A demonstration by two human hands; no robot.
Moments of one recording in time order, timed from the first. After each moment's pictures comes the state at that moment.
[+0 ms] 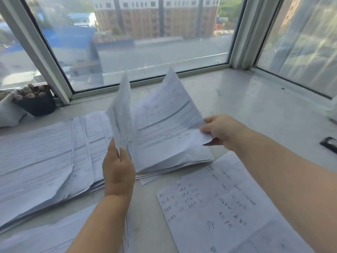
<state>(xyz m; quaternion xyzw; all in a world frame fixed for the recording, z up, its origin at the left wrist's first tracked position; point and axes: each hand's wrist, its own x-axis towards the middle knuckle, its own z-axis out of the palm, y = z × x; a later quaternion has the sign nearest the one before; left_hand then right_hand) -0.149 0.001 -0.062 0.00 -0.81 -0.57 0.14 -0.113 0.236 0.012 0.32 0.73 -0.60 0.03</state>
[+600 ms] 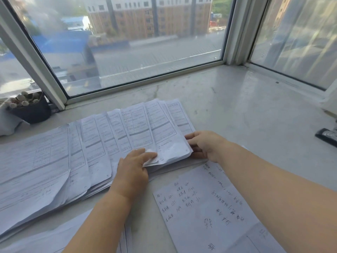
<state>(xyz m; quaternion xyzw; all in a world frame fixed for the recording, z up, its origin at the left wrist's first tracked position) -0.150 0.005 -0.070 -0.24 -0.92 -0.30 -0.06 -0.117 0.224 -0.039 0.33 0.66 -0.66 0.08</state>
